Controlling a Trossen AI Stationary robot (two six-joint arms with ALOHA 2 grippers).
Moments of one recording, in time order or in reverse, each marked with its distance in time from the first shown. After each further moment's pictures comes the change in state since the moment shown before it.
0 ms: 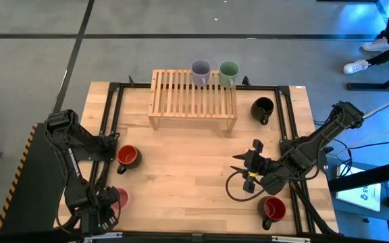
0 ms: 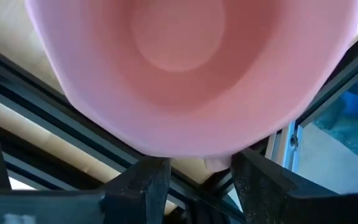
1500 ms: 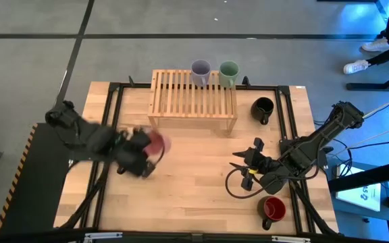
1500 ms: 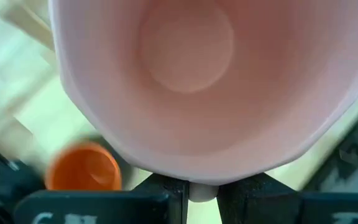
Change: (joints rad) left arm 0.701 -0.095 0.641 -0.656 -0.368 0.696; right arm -0.008 0.000 0.000 0.010 0.059 0.052
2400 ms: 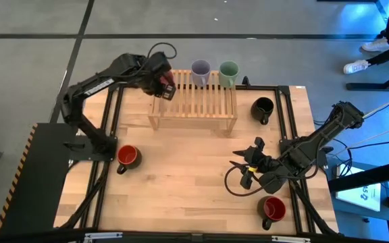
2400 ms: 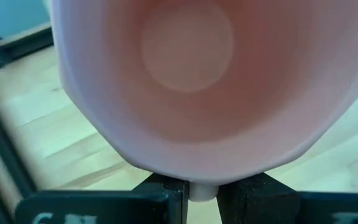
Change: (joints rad) left arm 1.040 0.132 0.117 0.126 0.283 0.622; right arm -0.007 0.000 0.000 -0.017 0.016 0.058
